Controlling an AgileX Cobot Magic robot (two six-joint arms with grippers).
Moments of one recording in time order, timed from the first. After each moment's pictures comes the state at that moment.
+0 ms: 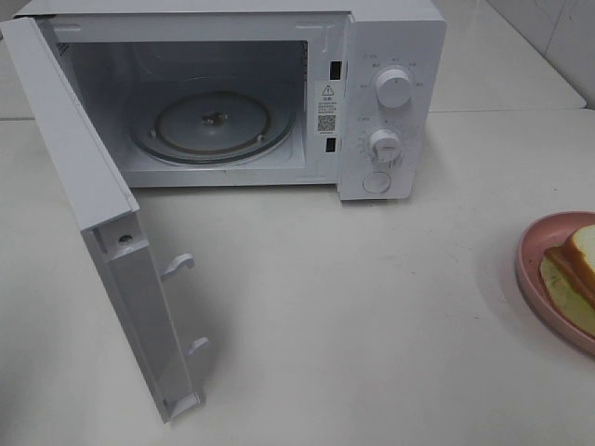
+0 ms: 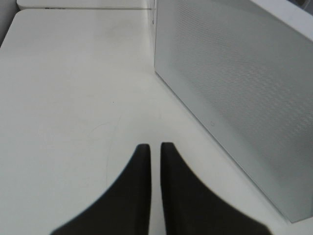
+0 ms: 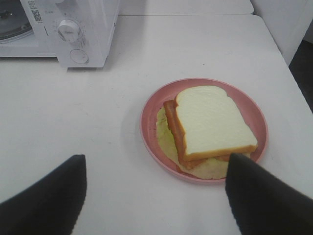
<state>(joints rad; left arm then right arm) 0.01 0.41 -0.56 -0.12 0.81 0.08 0.09 0.00 -0.50 -0.07 1.00 0.08</state>
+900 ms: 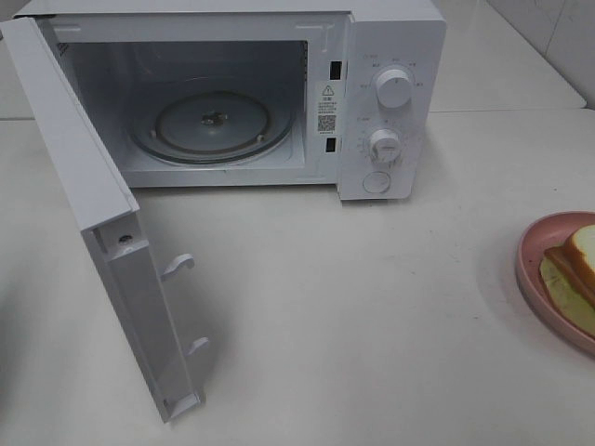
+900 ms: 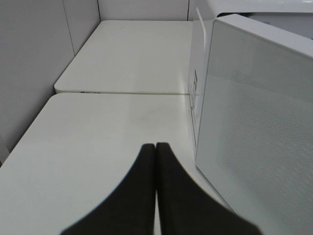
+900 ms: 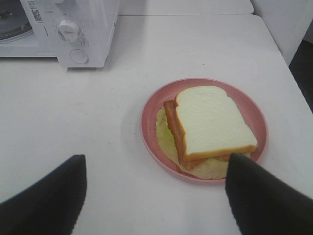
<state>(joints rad) 0.01 0.82 -0.20 -0.09 -0.34 0.07 0.09 0.00 -0.50 -0.07 1.00 0.08</state>
